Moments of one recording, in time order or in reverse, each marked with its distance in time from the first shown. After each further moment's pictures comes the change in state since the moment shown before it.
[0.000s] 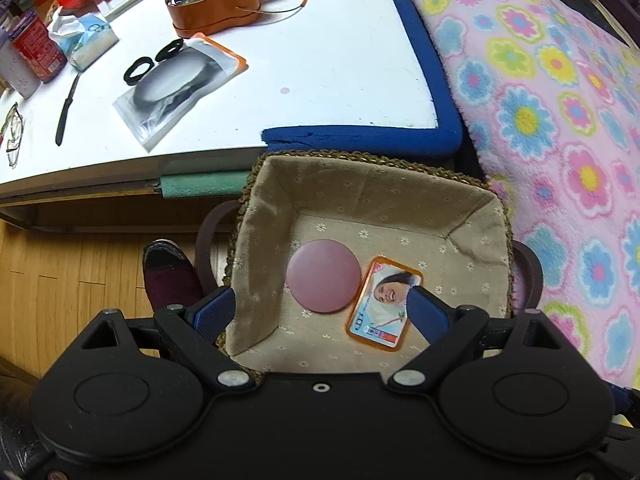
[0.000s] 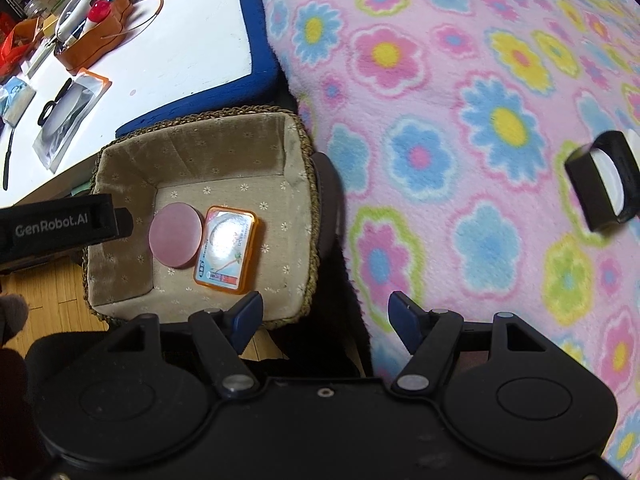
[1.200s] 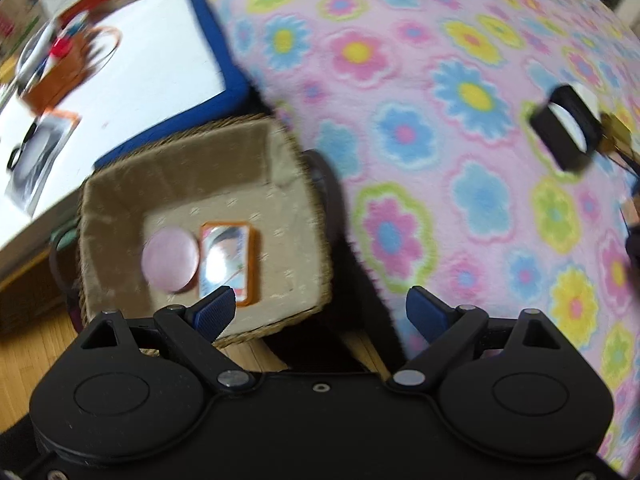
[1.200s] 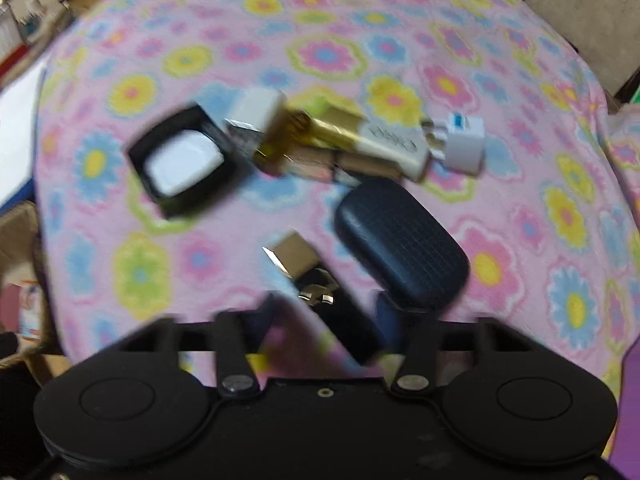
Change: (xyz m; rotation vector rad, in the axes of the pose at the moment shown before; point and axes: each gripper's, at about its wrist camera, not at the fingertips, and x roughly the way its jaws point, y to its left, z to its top) left arm -0.023 -0.138 -0.074 0.416 -0.006 -0.121; right arm -0.040 -0.250 -0.061 0.287 -0.122 -0.254
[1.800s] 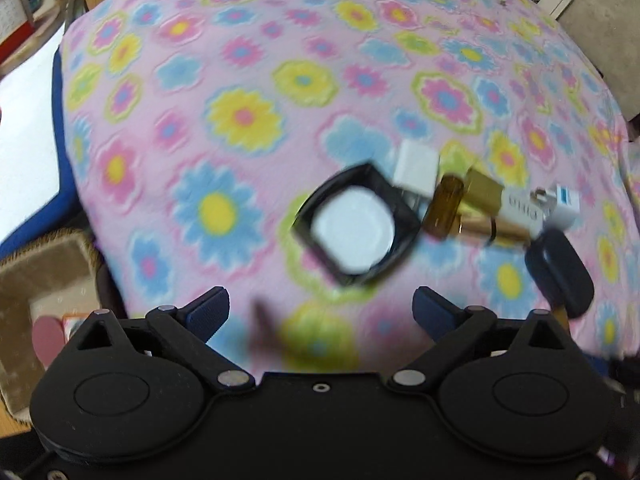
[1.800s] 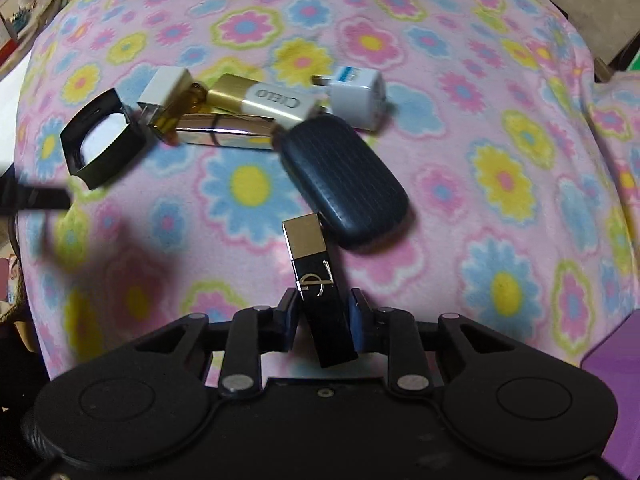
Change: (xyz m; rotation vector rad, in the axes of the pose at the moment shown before) left arm -0.001 -0.140 0.089 0.077 0.007 -0.165; right arm -0.004 -0.092 -0.011 0.012 0.058 0.049
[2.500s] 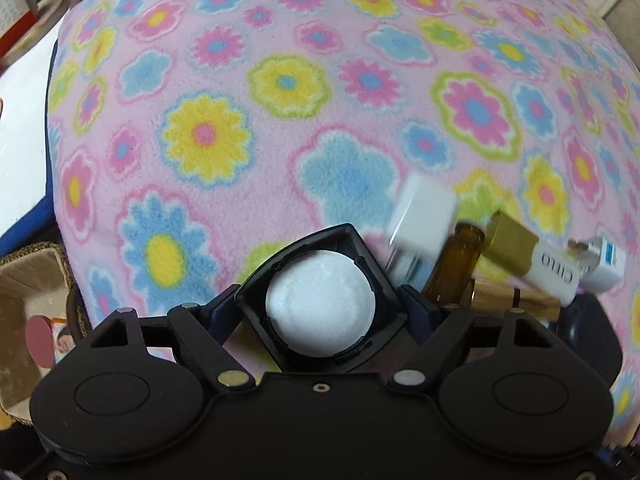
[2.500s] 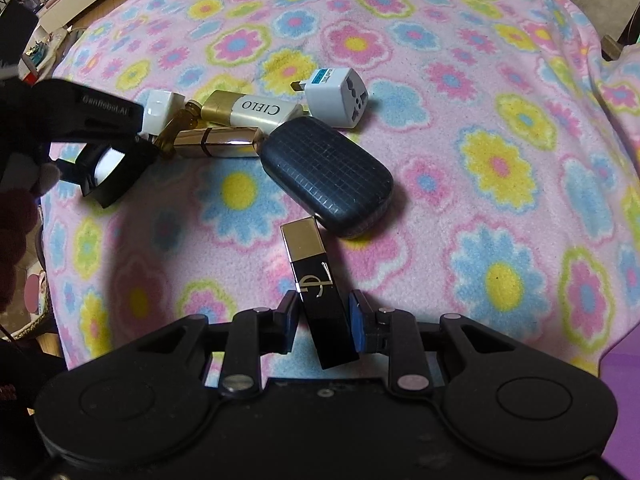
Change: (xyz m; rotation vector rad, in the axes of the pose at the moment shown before) left arm 0.044 -0.027 0.023 -0.058 0.060 0.079; right arm -0.002 -0.025 -0.007 0.039 -0.035 0.115
